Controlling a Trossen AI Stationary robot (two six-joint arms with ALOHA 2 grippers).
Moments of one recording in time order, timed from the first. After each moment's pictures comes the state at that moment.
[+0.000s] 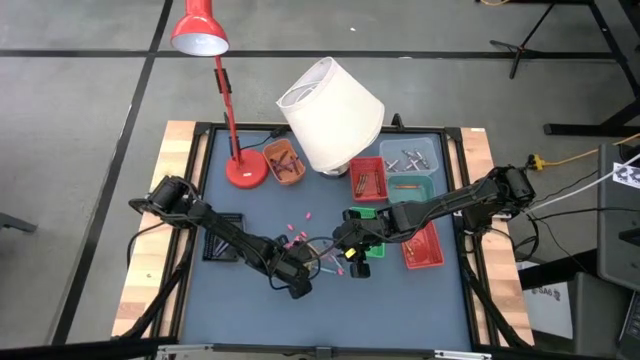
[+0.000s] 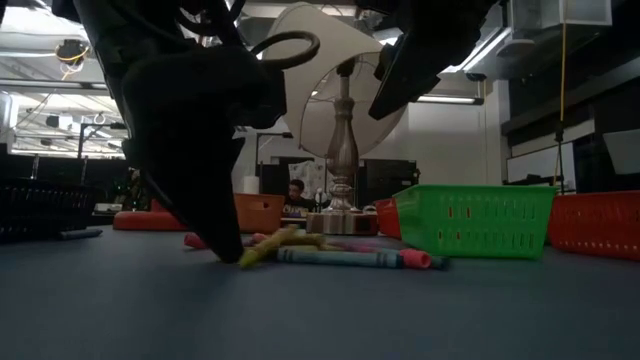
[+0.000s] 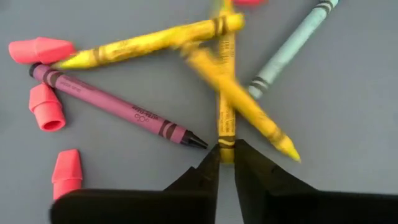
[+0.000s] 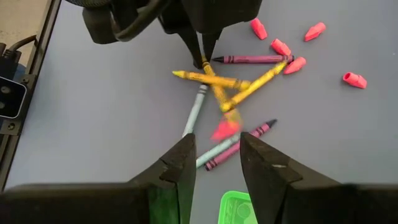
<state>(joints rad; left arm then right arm) -0.43 1.93 1.11 -0.37 -0.27 -0.94 0.27 1.68 1.23 -0.47 -0.03 0.18</state>
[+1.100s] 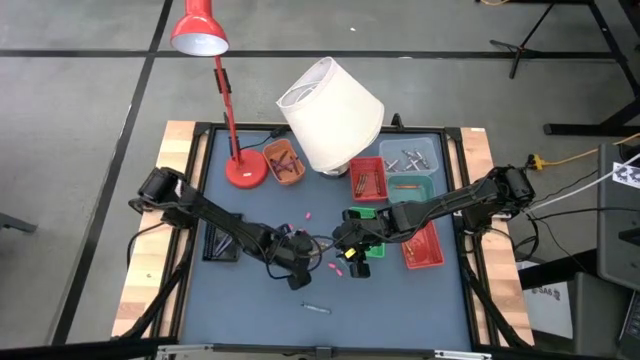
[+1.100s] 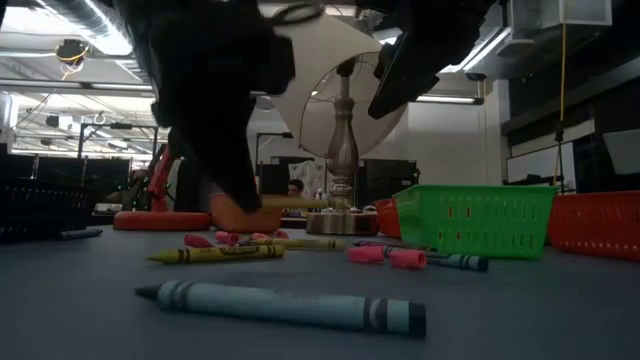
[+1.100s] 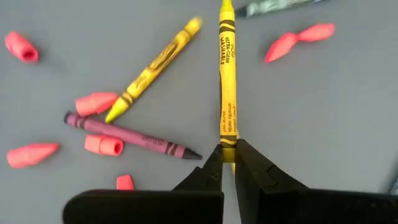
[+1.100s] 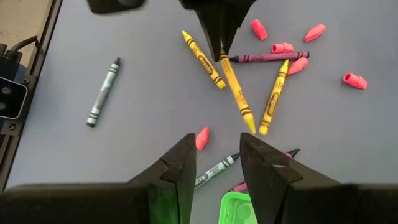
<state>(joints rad) -0.37 1.82 1.11 -0.41 -0.25 -0.79 0.27 1.68 1.23 -0.46 -0.03 0.18</state>
